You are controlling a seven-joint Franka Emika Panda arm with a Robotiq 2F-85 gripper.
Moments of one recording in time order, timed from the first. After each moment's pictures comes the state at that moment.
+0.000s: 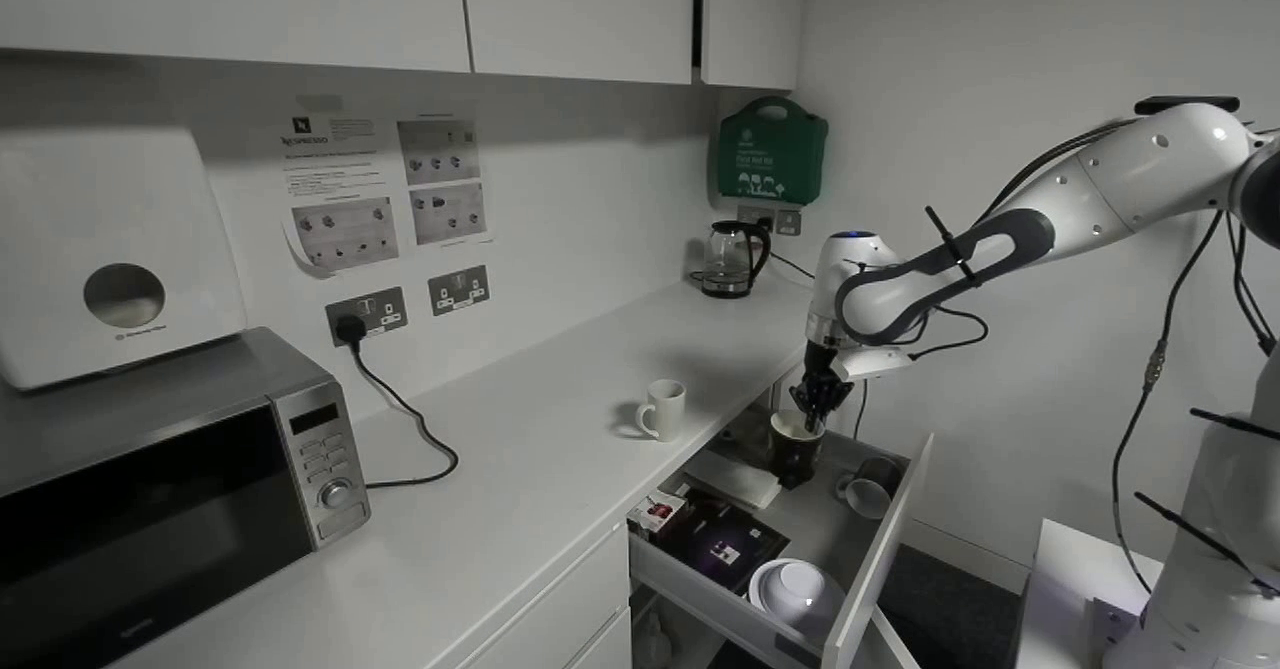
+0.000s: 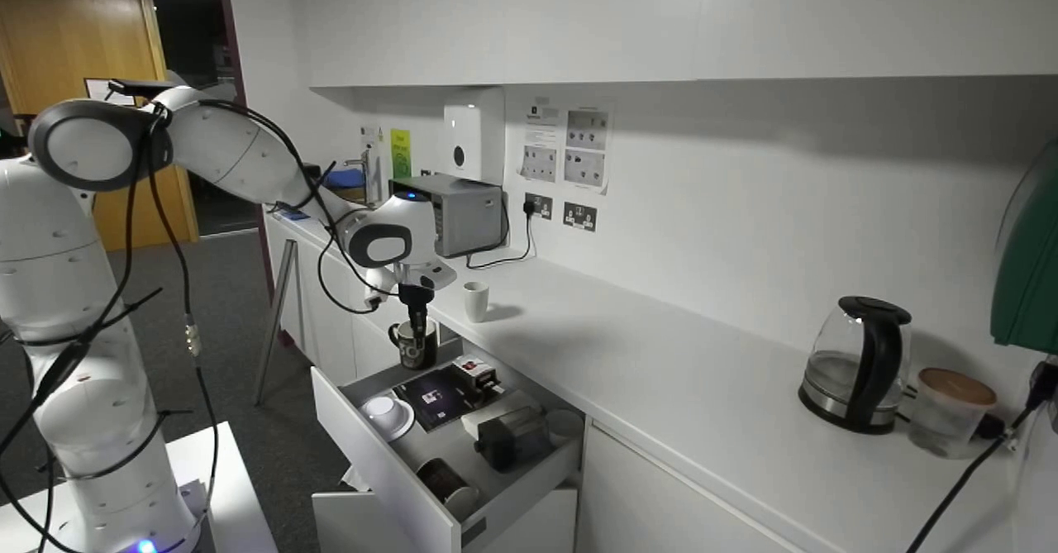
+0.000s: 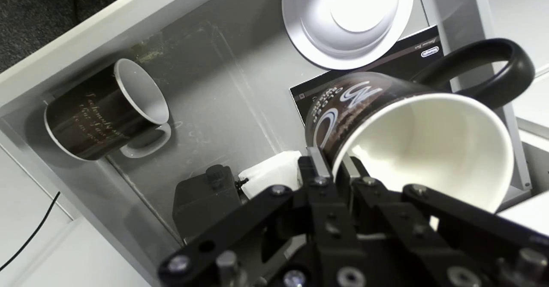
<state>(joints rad) 0.04 -0.05 -0.07 -2.33 0.09 2.33 0.36</state>
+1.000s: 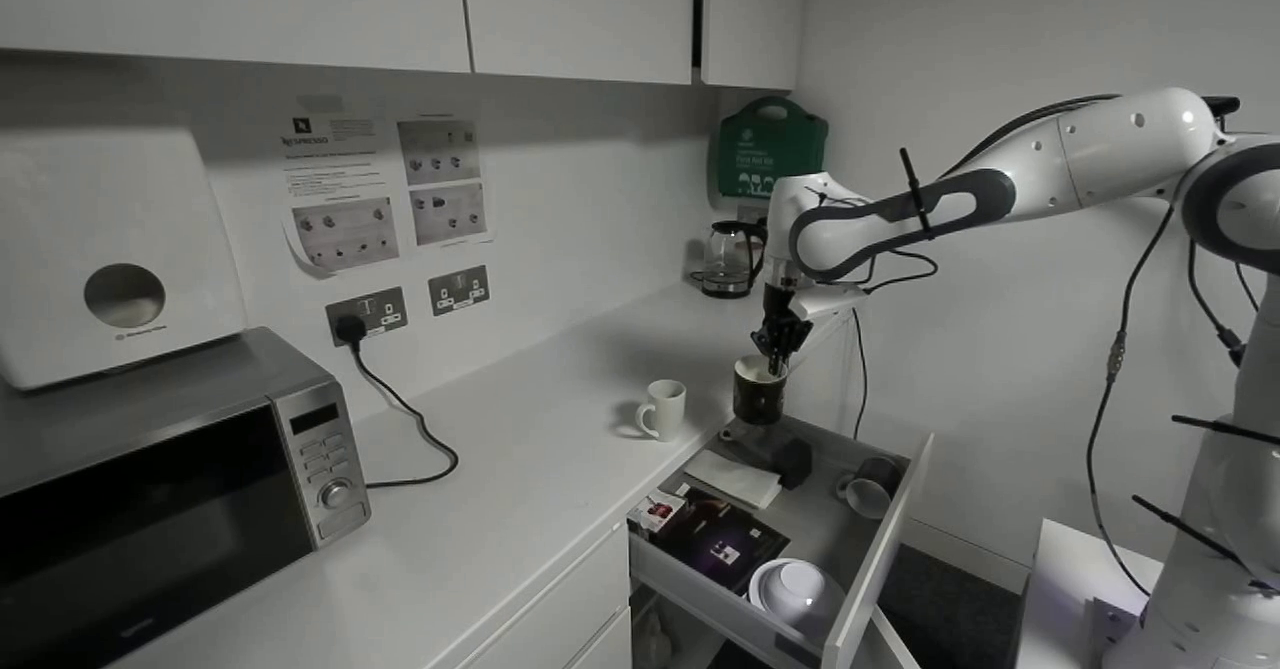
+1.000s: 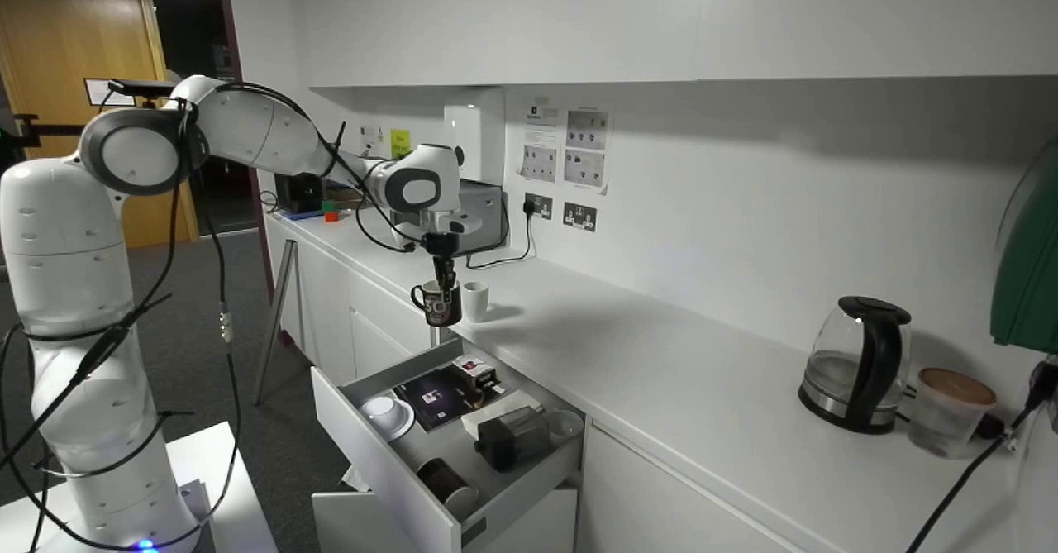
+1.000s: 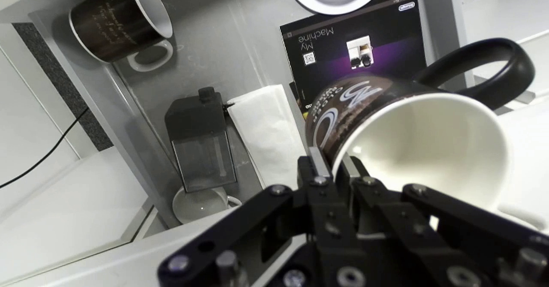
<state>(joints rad) 0.04 0.08 -0.03 -1.92 -0.01 2.05 0.35</state>
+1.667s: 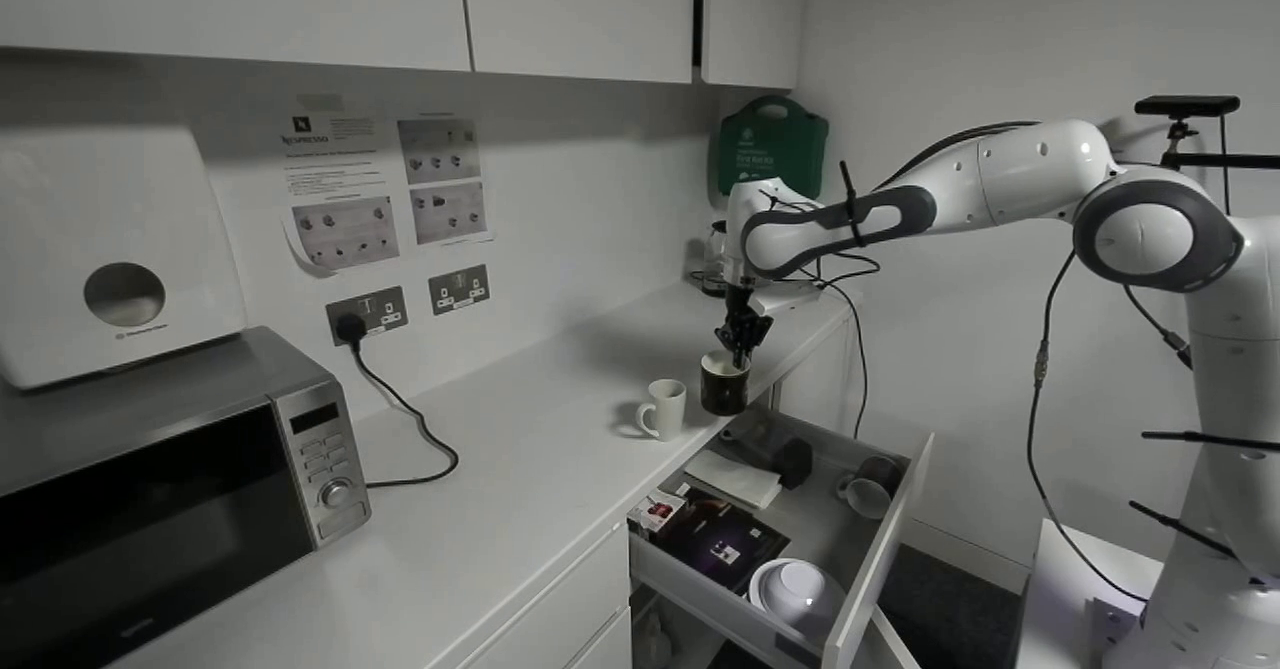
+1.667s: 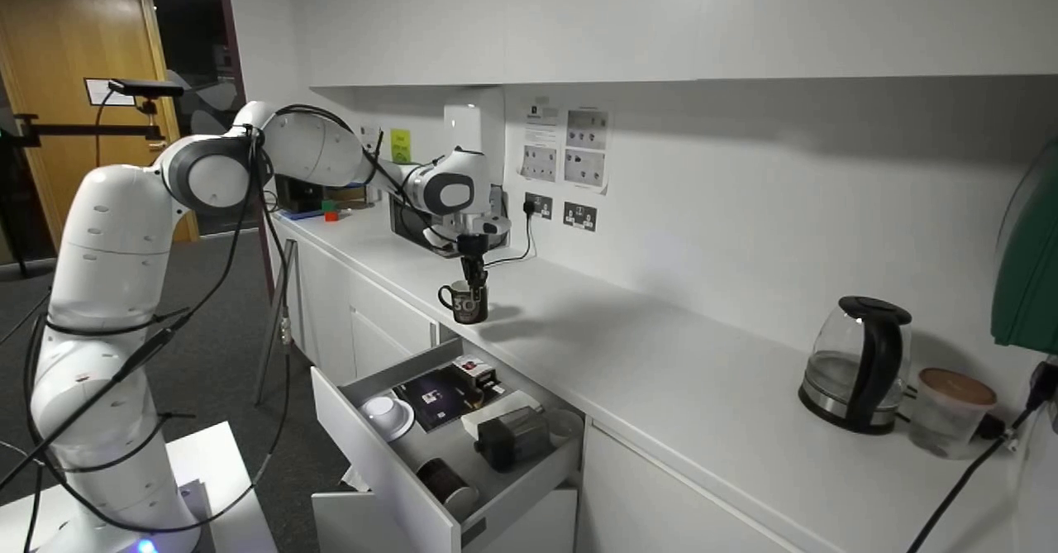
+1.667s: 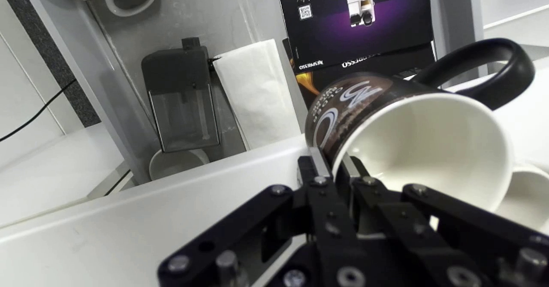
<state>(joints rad) 0.03 0.33 -0.04 -1.62 -0.01 1.99 0.29</state>
